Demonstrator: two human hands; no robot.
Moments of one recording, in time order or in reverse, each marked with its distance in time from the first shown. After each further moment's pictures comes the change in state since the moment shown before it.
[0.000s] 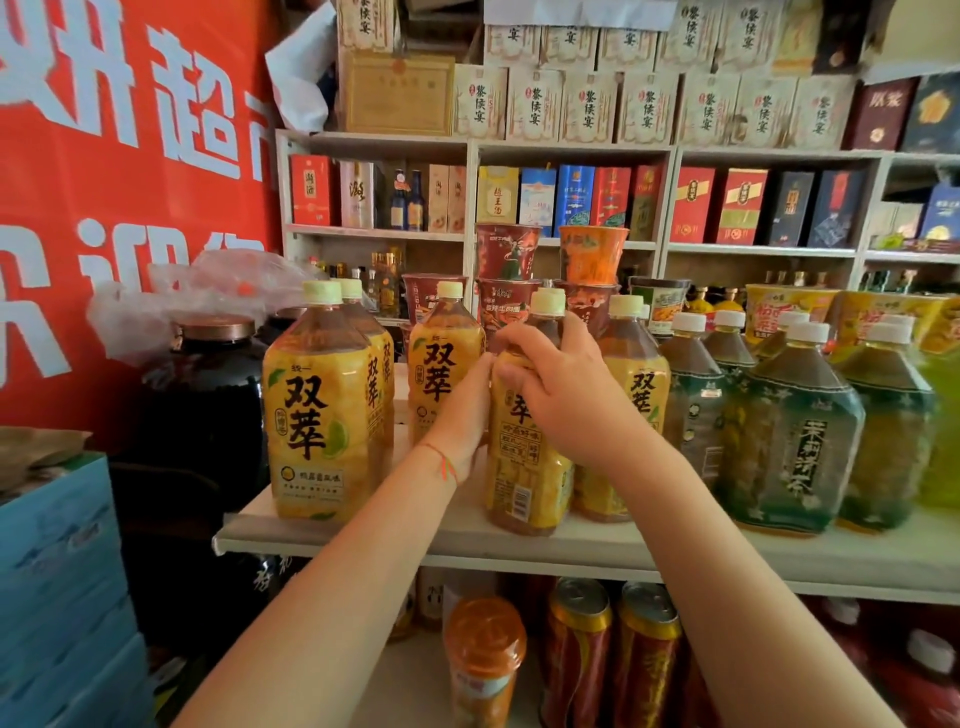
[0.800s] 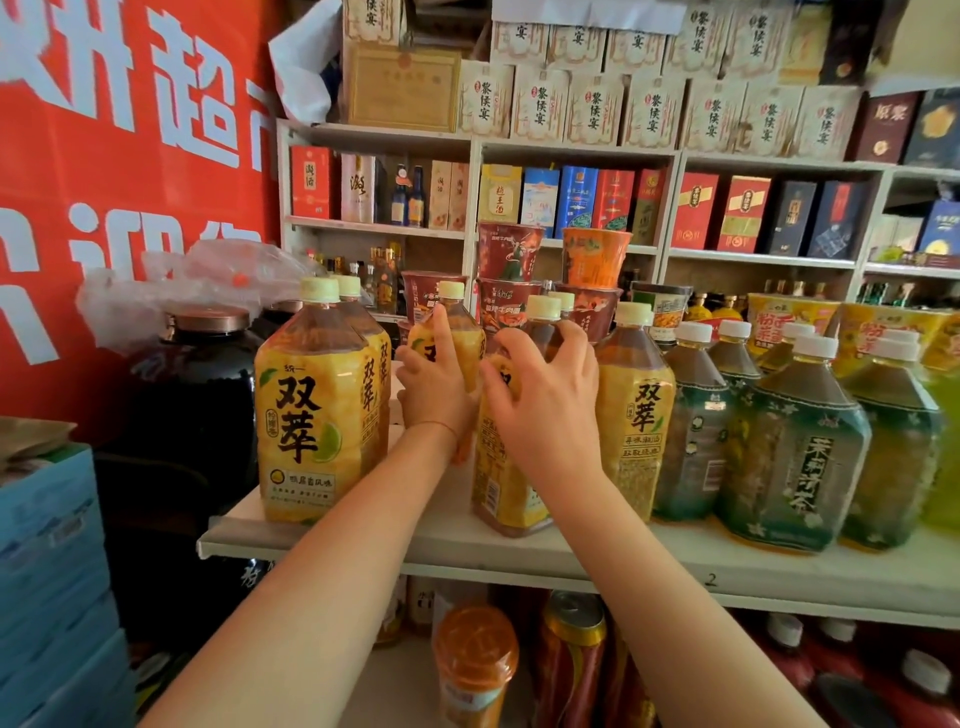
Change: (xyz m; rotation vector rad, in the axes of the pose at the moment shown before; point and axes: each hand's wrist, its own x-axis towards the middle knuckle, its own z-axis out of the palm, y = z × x) left_hand 0.056 -0.012 -0.027 1.115 0.468 0.226; right_hand 0.006 -0.008 0.045 -0.052 0.402 0.048
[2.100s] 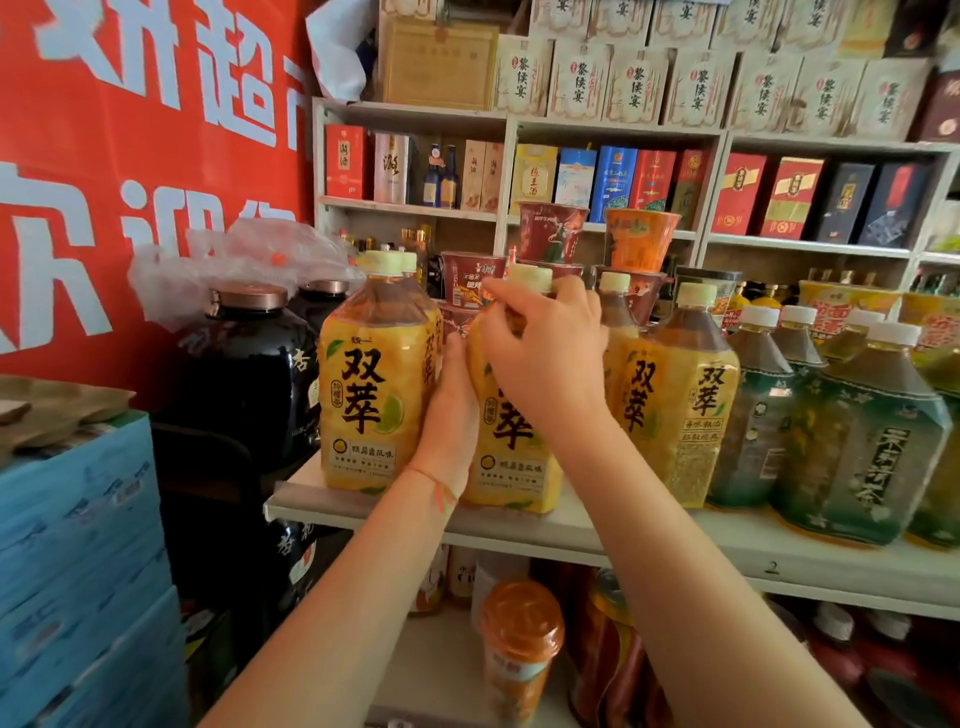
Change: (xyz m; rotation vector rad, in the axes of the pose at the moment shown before) left_hand -0.072 -0.018 -0.054 -1.145 -0.136 -0.254; right_hand 0.019 -0.064 -0.001 0.157 -0.077 0.059
